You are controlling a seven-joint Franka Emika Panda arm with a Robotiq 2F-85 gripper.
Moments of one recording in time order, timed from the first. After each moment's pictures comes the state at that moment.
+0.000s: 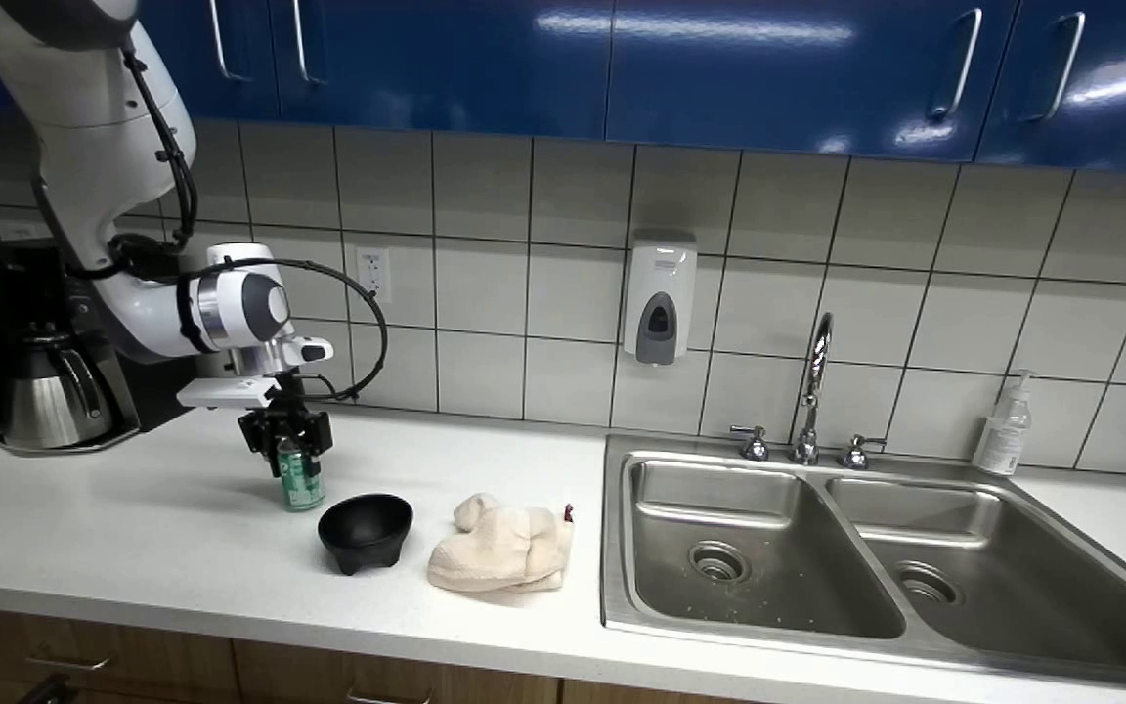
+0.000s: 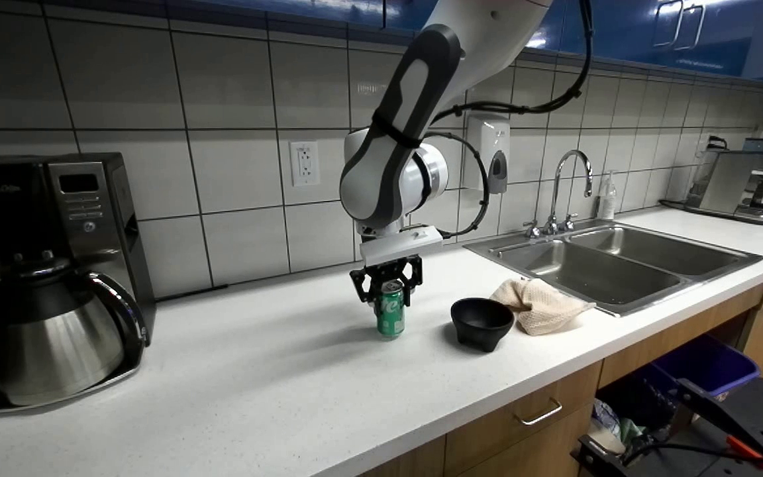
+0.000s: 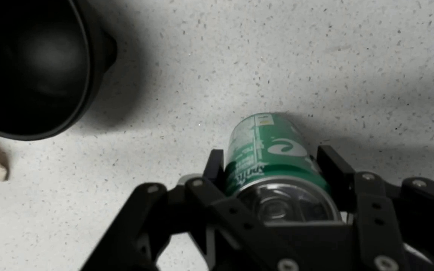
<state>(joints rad) 0.29 0.67 -0.08 -1.90 -0.18 2.53 0.44</state>
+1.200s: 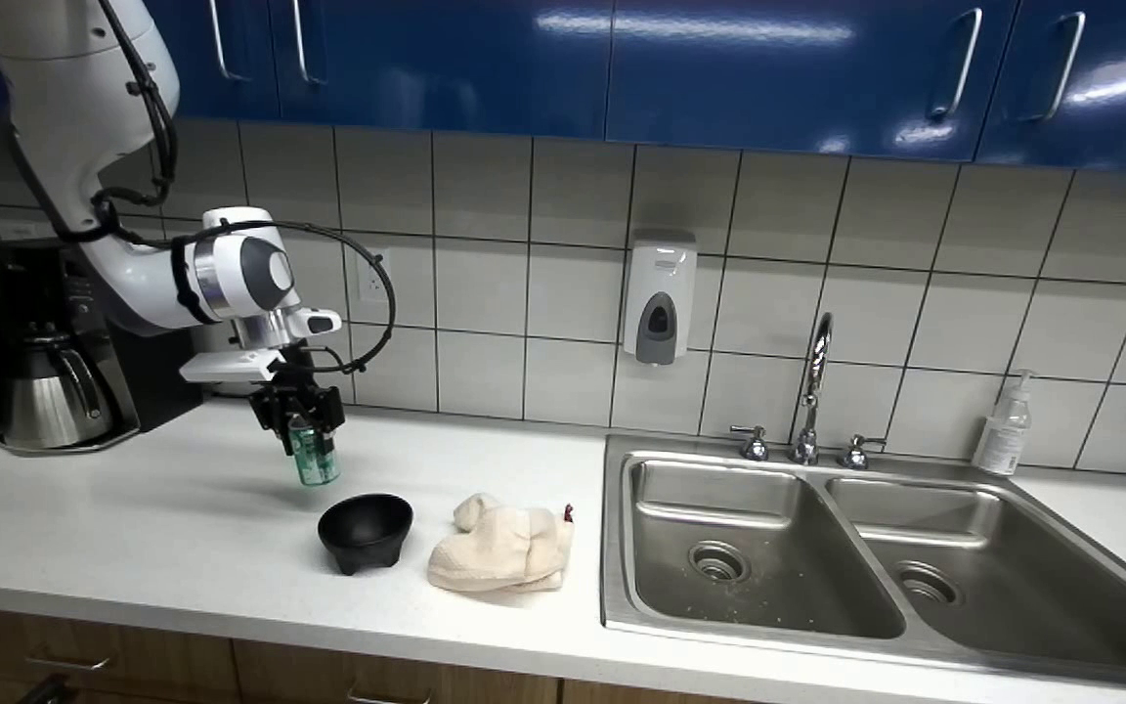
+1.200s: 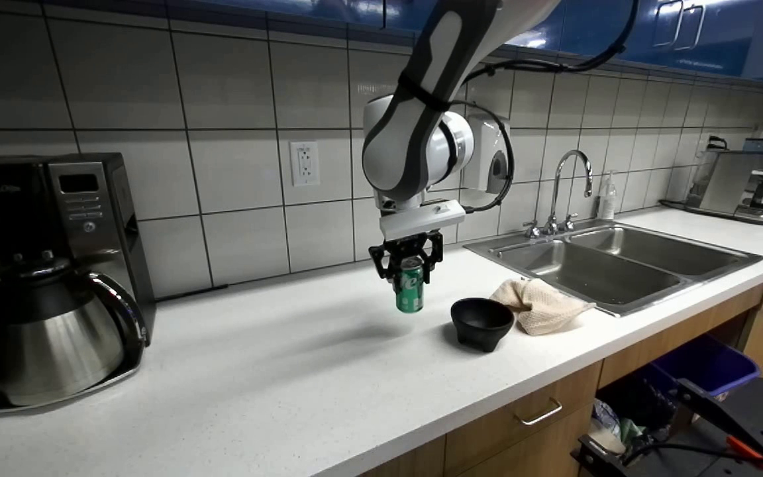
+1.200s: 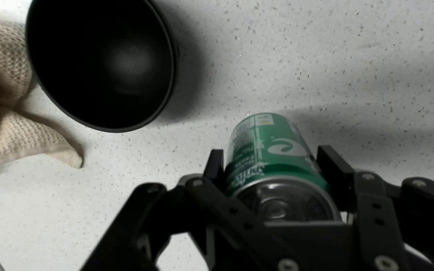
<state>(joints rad) 0.32 0.51 -0.15 -2.04 -0.21 2.54 0.46</state>
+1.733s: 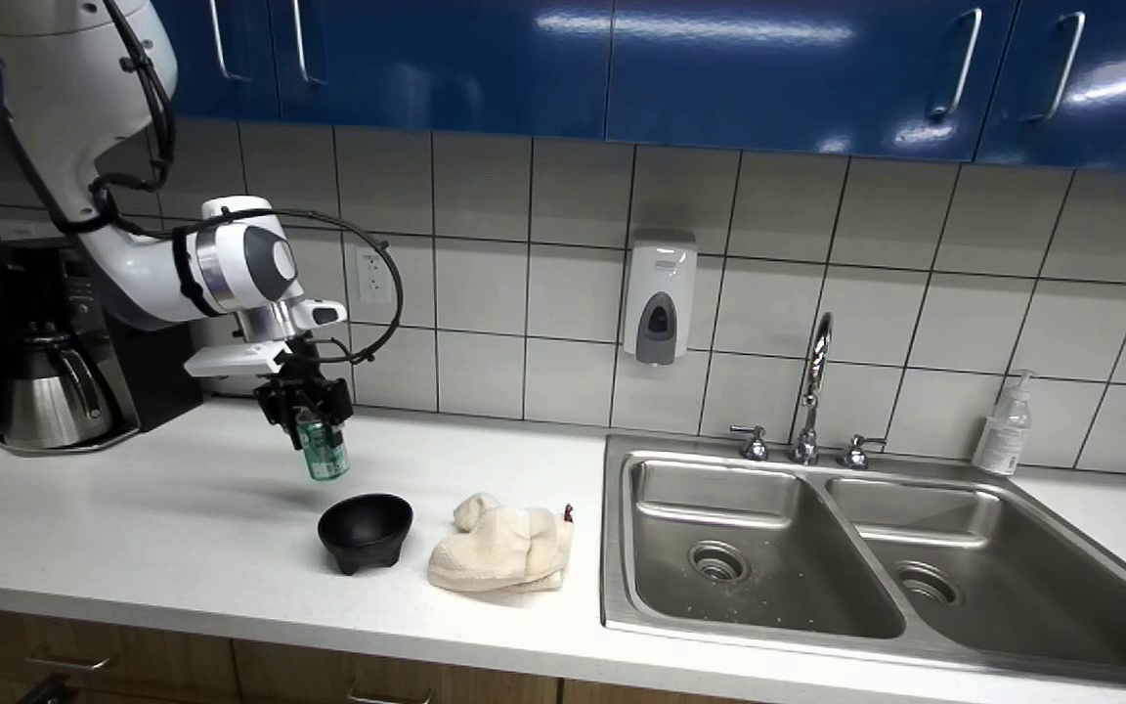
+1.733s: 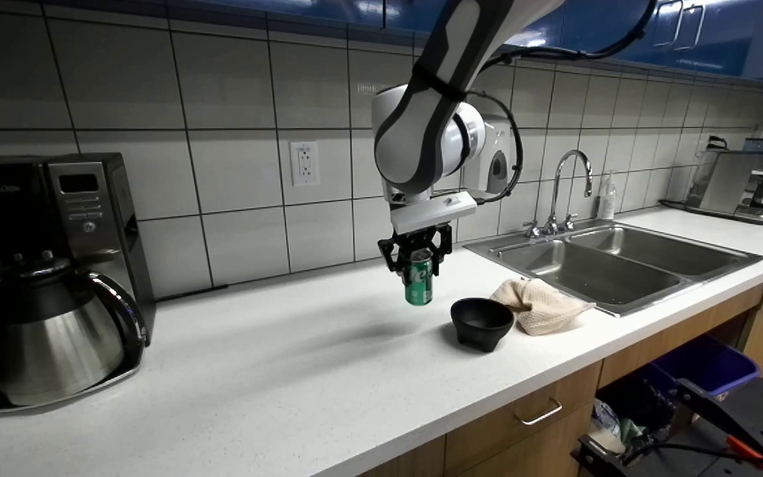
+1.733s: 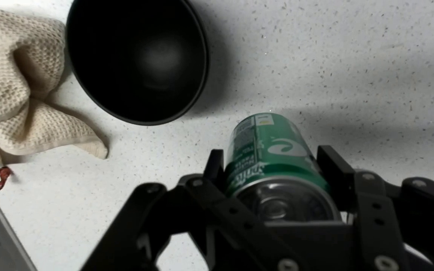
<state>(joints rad) 0.32 0.46 -0.17 -2.09 -0.25 2.55 0.47</state>
